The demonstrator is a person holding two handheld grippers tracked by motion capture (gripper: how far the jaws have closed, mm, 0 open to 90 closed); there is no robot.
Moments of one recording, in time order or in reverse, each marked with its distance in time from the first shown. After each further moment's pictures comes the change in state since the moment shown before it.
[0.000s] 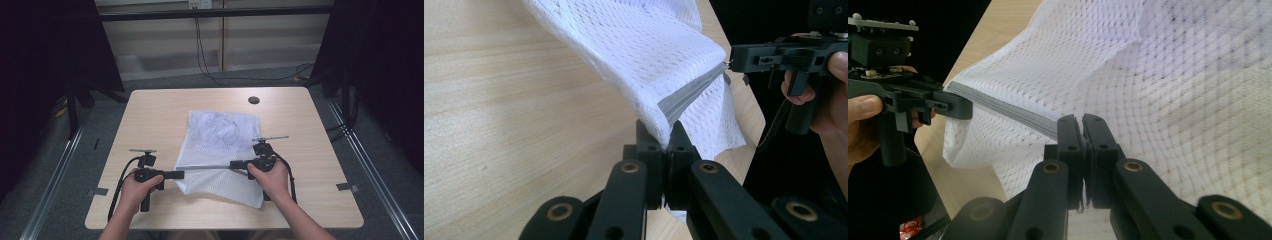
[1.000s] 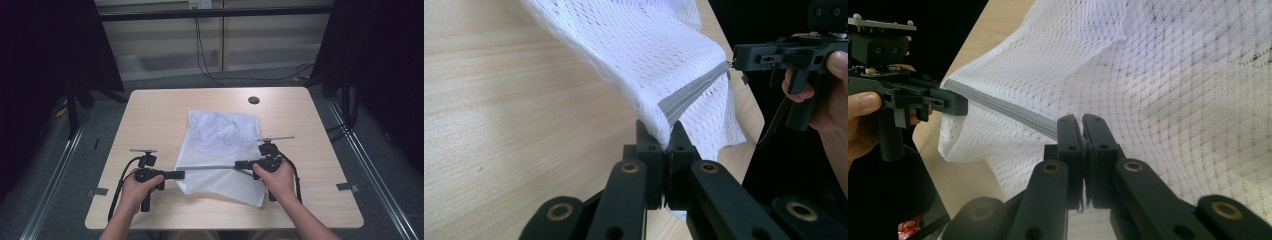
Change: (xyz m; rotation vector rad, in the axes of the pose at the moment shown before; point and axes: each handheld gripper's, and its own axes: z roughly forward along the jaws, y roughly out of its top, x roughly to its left) left arm -0.001 0.000 0.001 -0.003 -0.006 -0.009; right arm -0.007 -0.002 -0.011 -0.005 -0.009 -0.006
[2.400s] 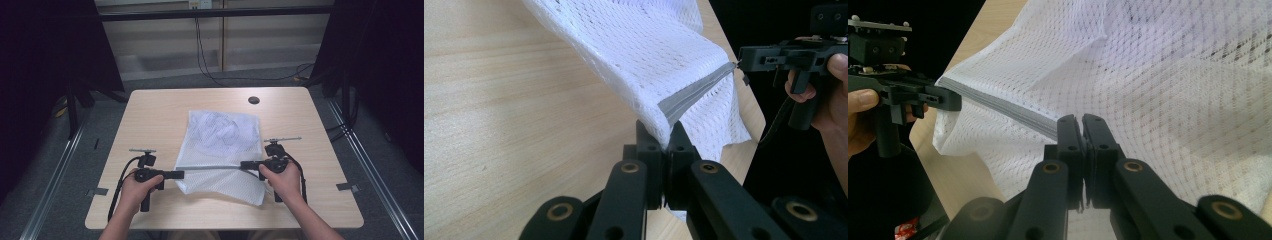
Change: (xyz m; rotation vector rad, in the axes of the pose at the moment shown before) left arm 0.000 0.000 -0.002 -0.004 0.009 0.001; right arm -0.008 -0.004 -0.013 -0.009 -0.011 0.004
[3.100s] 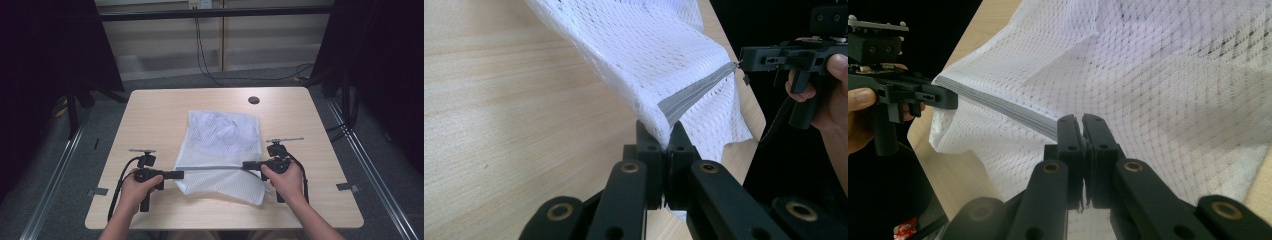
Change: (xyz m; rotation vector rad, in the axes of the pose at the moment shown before) left arm 0.000 0.000 0.000 0.002 0.001 0.001; right arm -0.004 -0.001 -0.005 -0.002 -0.012 0.003
